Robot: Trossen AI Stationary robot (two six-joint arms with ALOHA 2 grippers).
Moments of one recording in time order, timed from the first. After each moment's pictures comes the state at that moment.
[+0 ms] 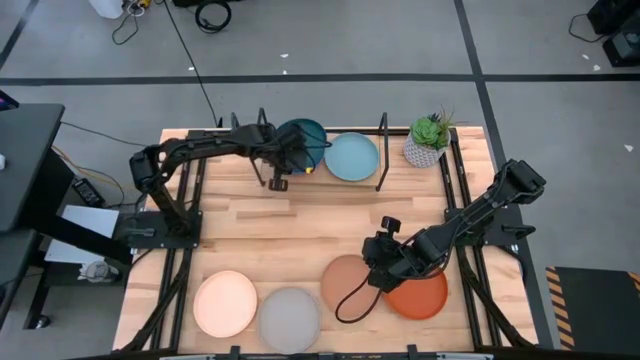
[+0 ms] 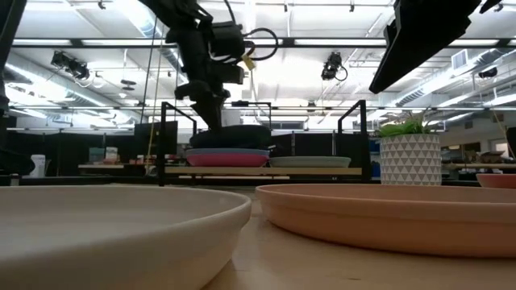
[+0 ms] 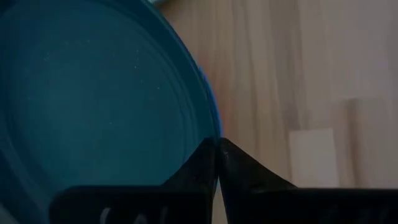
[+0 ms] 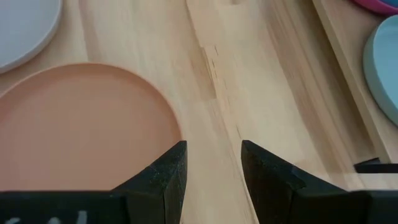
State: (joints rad) left arm 0.42 1.72 1.35 -0.78 -0.06 0.61; right arm 0.56 1.58 1.12 -0.76 0.59 0.69
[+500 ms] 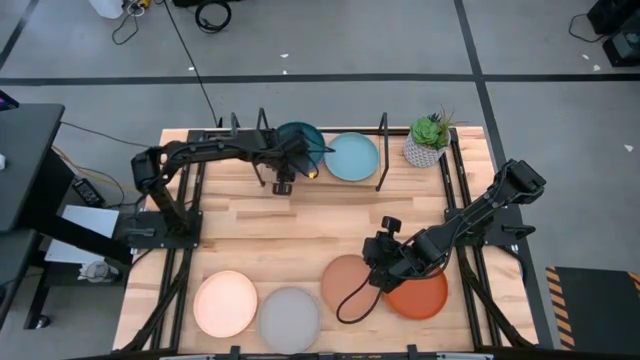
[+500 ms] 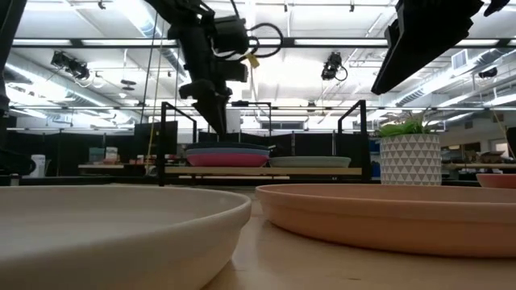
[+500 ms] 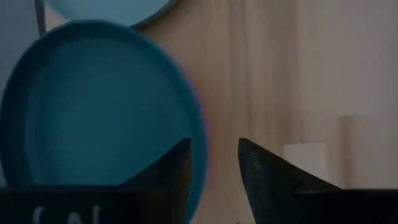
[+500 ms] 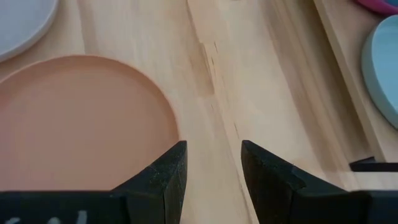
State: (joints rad) left arm 0.36 1.72 1.35 -0.76 -0.10 0.53; right arm 0.56 1.58 1.12 -0.78 0.60 0.67
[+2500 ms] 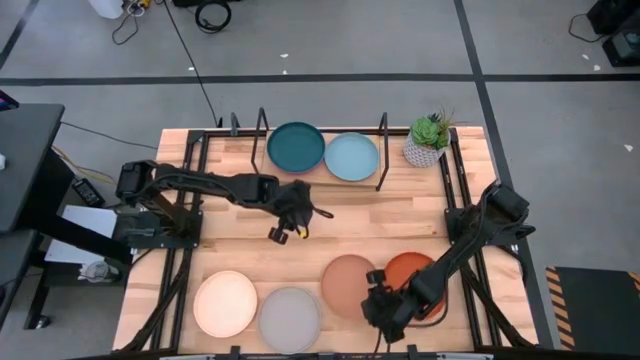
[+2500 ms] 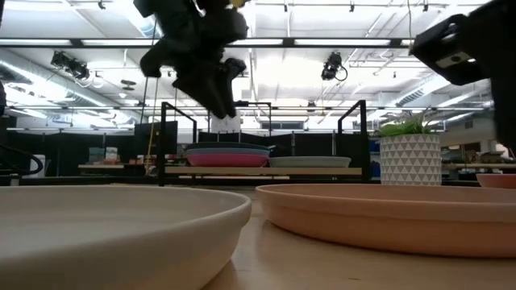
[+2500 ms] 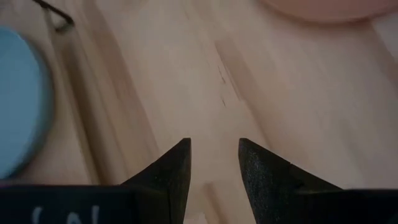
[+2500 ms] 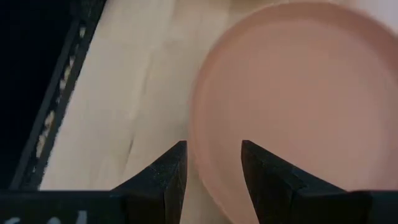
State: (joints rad) left arm 0.00 1.61 1.17 -0.56 -0.04 0.52; right arm 0.75 1.84 1.17 -0.47 0.27 0.45
